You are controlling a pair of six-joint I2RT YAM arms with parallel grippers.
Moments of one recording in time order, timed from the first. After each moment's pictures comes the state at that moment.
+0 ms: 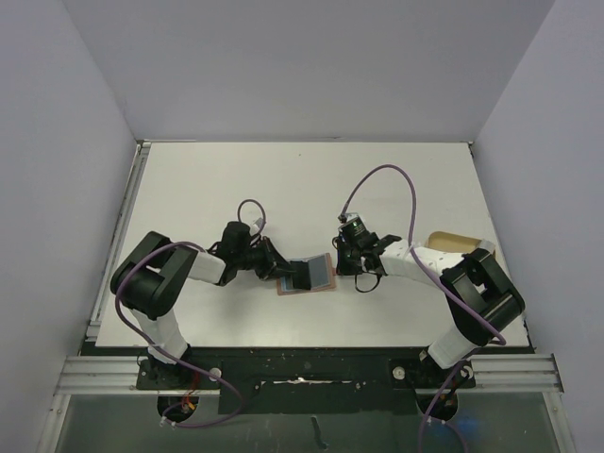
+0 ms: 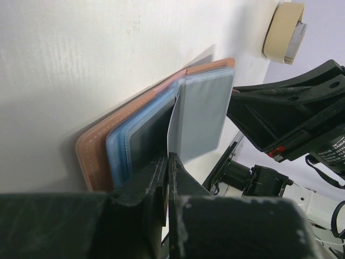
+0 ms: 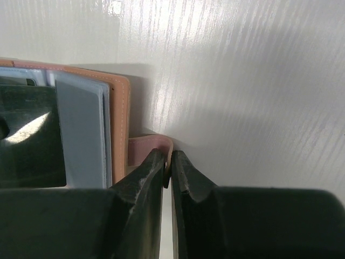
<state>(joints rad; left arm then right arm) -0.46 1.79 0.60 0.49 0.62 -1.07 0.62 1.59 0.82 -0.26 0.04 0.48</state>
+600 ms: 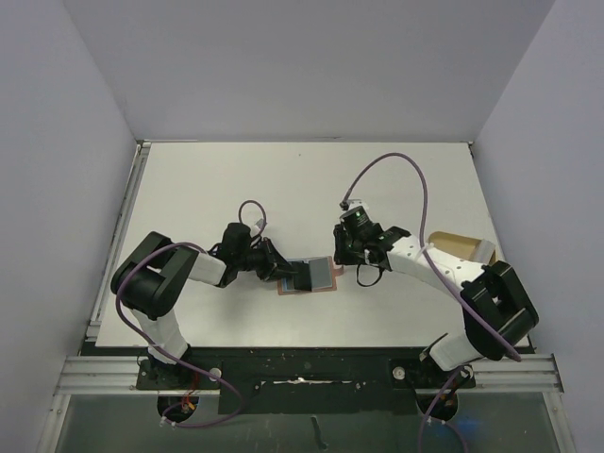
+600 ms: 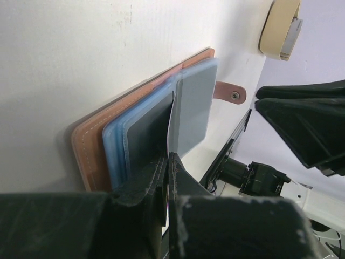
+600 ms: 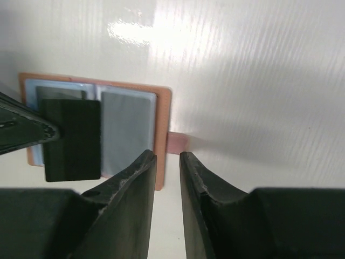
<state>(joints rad) -0.47 1.79 0.59 0.53 0.63 -1.09 0.64 1.50 0.90 -0.39 0.09 0.49</state>
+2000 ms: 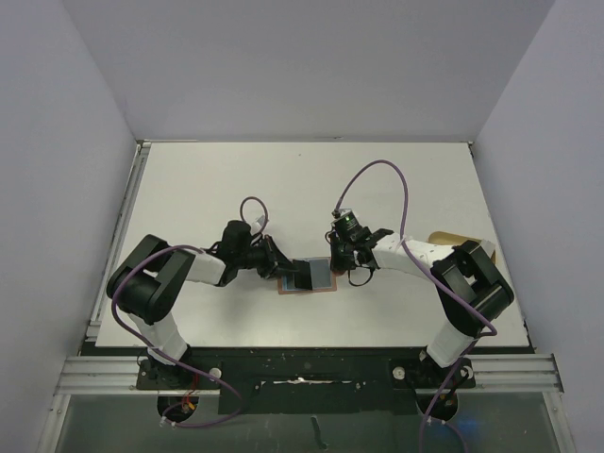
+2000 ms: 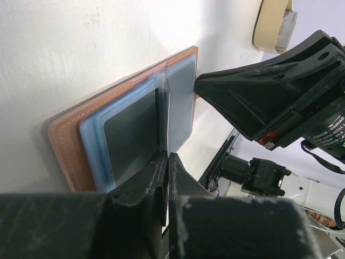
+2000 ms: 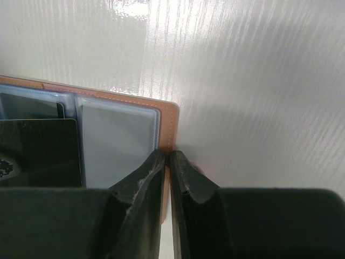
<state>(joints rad) -0.48 1.75 0.60 0.52 0.63 -1.06 0.64 1.66 0.90 -0.28 0.03 0.50</state>
